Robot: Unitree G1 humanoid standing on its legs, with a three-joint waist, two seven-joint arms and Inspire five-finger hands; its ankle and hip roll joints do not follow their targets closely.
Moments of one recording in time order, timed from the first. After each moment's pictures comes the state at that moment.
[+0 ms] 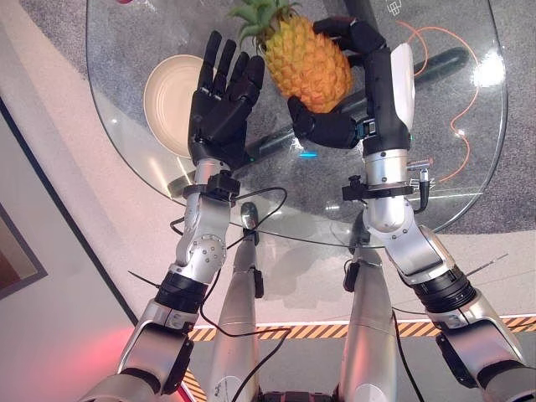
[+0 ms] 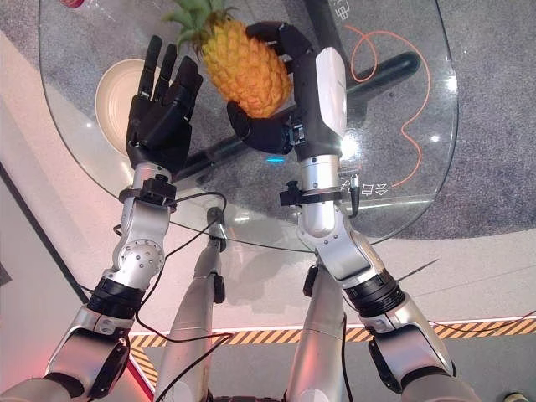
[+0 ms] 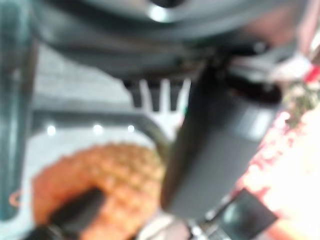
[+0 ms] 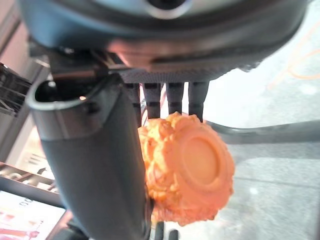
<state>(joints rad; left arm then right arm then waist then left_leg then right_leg) -0.65 0.26 -0.22 0.12 -1.08 -0.27 0.17 -0.70 -0.47 0.38 -0.06 -0.19 -0.03 -0.53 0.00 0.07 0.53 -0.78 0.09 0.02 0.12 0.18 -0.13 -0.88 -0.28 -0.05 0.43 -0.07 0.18</state>
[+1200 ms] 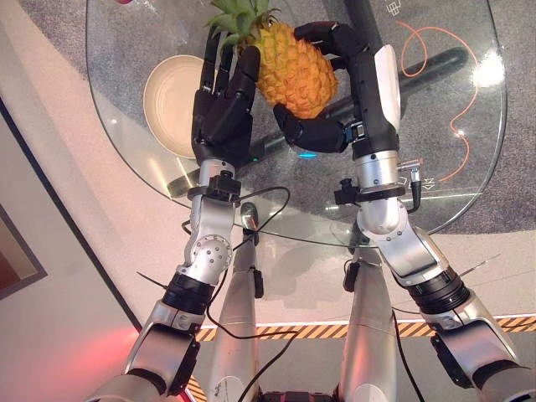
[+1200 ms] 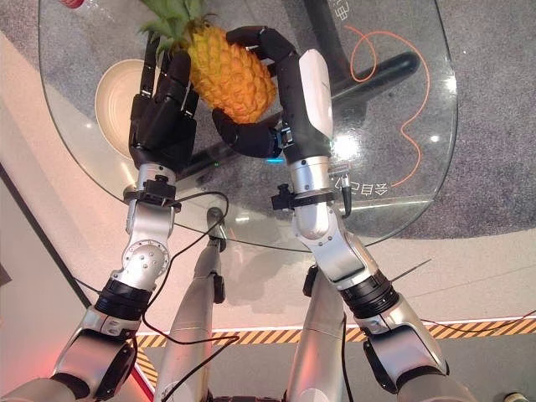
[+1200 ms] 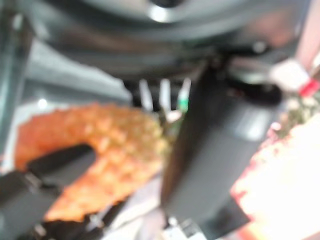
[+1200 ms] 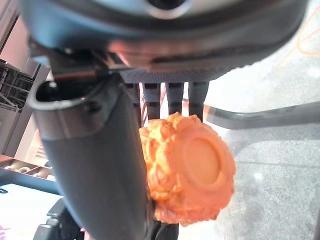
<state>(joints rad) -0.65 0.21 -0.21 0.12 -1.20 -0.33 0.07 -0.70 -0.44 0.40 -0.06 -0.19 -0.03 -0.46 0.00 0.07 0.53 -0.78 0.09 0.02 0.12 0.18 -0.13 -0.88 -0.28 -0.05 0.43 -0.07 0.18</state>
